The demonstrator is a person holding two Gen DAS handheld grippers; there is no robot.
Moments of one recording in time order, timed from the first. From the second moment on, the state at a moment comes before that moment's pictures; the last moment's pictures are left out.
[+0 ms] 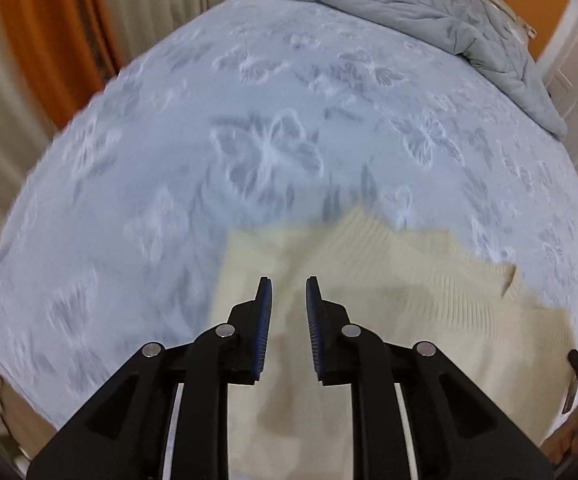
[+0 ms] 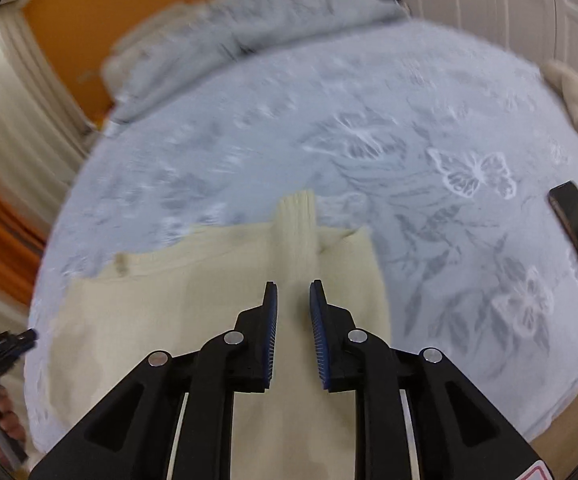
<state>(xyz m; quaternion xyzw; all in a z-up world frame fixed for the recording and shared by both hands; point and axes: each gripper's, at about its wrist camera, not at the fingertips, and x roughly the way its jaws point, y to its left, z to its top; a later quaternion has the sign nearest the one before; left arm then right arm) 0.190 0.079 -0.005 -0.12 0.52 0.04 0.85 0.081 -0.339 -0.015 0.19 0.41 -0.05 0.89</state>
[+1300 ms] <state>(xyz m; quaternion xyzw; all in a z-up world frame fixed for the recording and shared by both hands) 0.042 0.051 -0.090 -0.18 0.54 0.00 0.82 0.029 -0.285 -0.067 0.18 0.50 -0.08 0.84</state>
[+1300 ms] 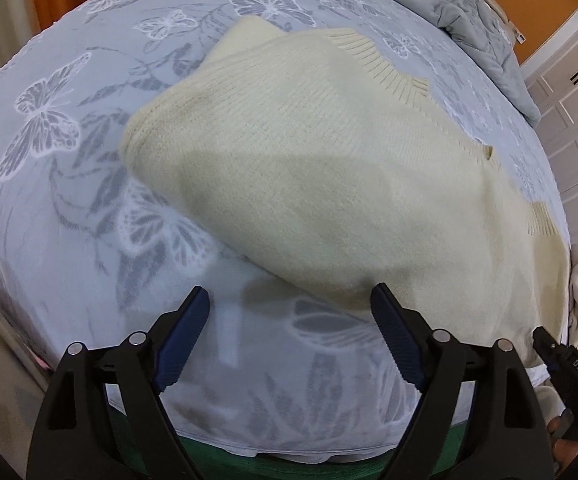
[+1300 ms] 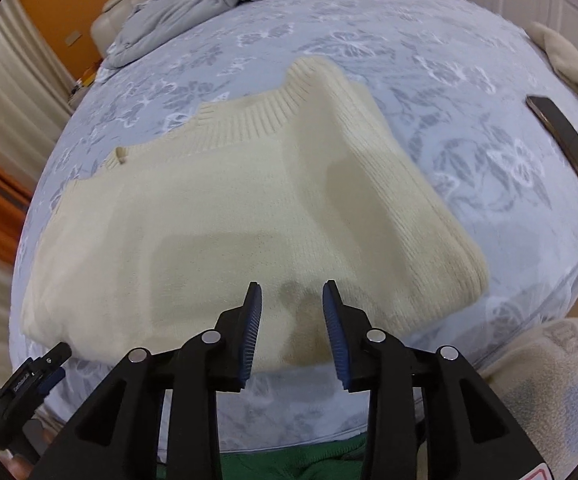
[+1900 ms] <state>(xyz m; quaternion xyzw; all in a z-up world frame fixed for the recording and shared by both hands) 0.048 0.037 -0.094 -0.12 0.53 0.01 0.84 0.030 -0.306 -0.070 0.27 0.47 -0.07 0.83</state>
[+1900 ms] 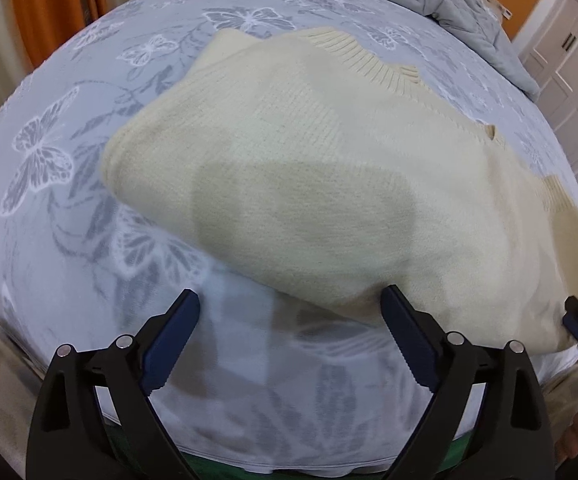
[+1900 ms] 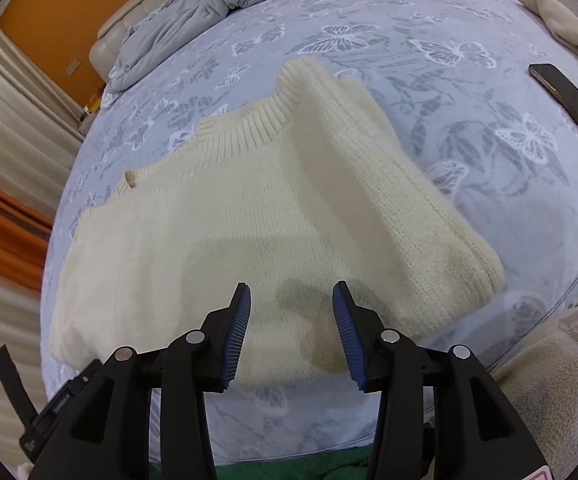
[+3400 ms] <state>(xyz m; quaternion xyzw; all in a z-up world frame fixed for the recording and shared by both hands) 0.062 0.120 -0.049 -0.22 0.51 0.03 0.83 0.076 -0.367 -0.077 0.21 0.52 -0.12 0.82</state>
